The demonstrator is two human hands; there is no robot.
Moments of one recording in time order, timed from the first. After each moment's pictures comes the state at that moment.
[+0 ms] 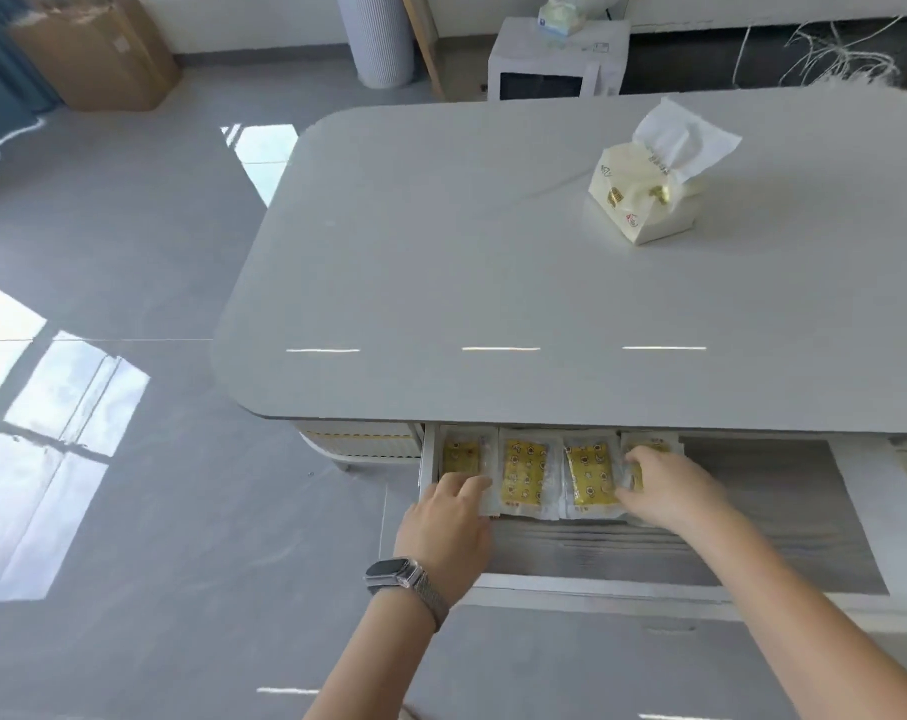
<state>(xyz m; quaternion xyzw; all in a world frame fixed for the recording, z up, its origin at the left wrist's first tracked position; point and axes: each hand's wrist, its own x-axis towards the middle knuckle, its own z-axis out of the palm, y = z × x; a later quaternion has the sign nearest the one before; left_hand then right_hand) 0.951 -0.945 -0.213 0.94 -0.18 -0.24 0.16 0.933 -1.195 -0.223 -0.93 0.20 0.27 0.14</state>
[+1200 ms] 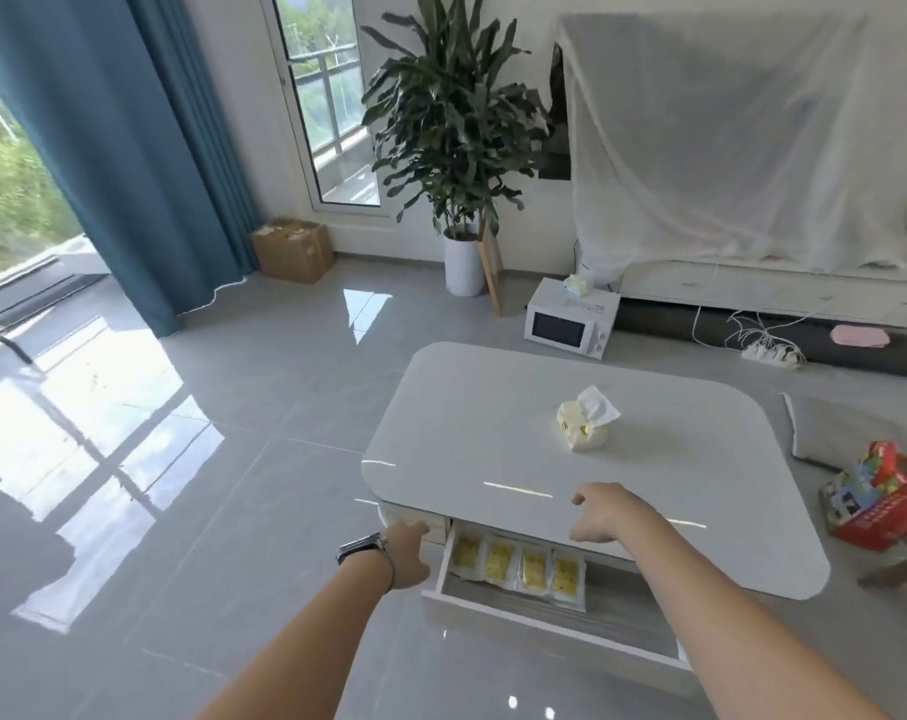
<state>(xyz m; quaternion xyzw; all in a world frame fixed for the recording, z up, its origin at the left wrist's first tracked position) 0.792 -0.875 0.269 0.93 -0.08 -0.34 0.08 0.800 -1.149 0.308 -0.94 0.11 0.30 0.10</state>
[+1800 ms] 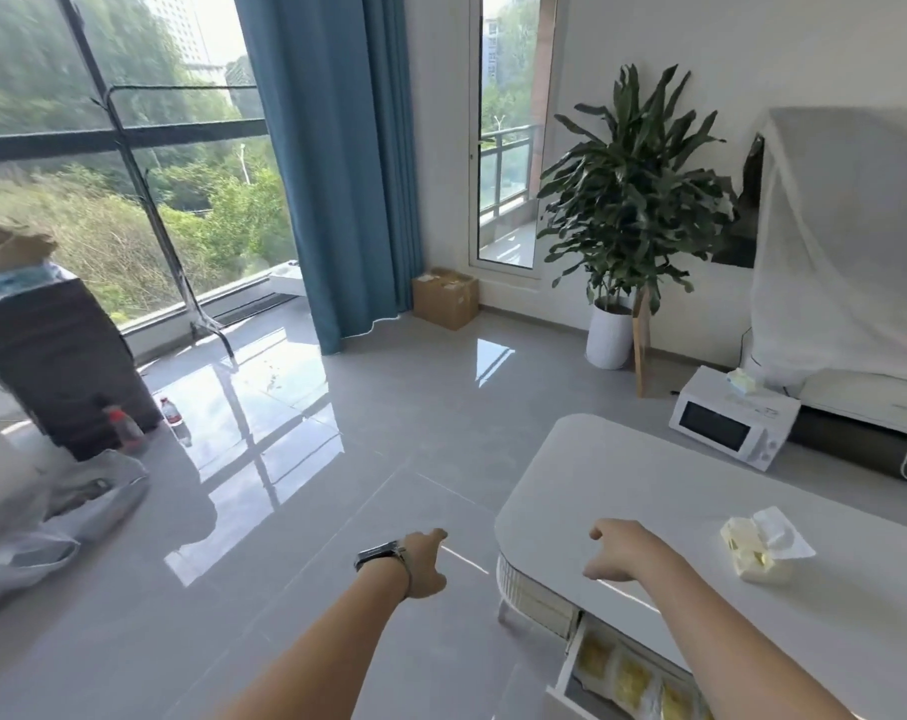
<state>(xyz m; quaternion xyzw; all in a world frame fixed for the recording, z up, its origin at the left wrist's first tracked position) 0.800 -0.663 0.319 0.95 0.06 -0.27 0.12 0.867 -0.929 0.344 -0.96 -0.04 0.28 0.06</state>
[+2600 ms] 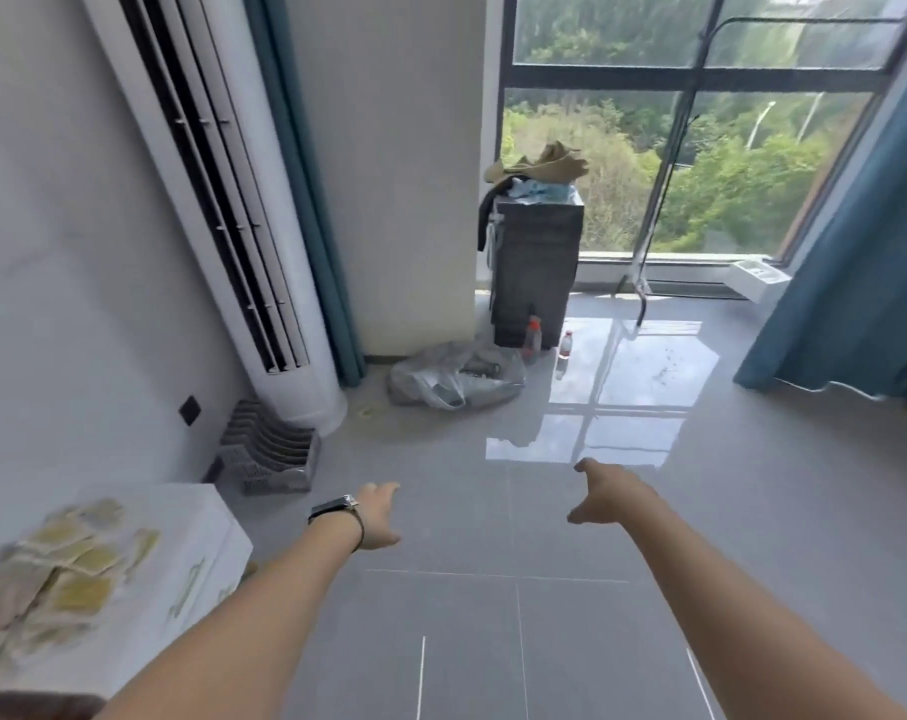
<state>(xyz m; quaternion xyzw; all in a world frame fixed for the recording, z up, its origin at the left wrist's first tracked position) 0.577 -0.219 0.277 0.78 0.56 -0.17 0.23 0.887 -0.299 0.324 -0.82 -0.51 0.26 -0.08</state>
